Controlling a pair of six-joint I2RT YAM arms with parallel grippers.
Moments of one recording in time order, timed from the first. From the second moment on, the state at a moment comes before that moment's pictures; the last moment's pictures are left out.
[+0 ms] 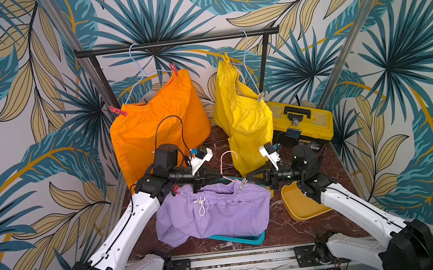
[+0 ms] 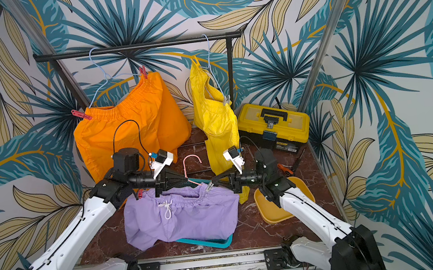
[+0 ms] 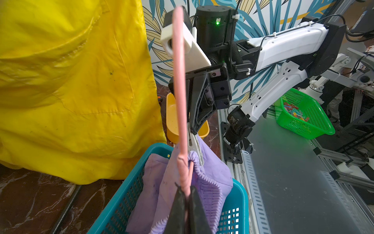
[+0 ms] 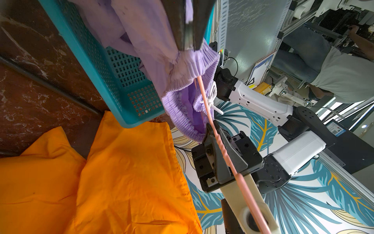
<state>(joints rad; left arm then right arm) -0.36 1.15 1.06 -0.45 1.09 0.24 0.39 1.10 0.72 0.17 -1.01 0.37</state>
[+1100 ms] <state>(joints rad) -0.36 1.15 1.06 -0.43 1.03 0.22 0.39 0.63 0.74 -0.33 -0.22 0.22</state>
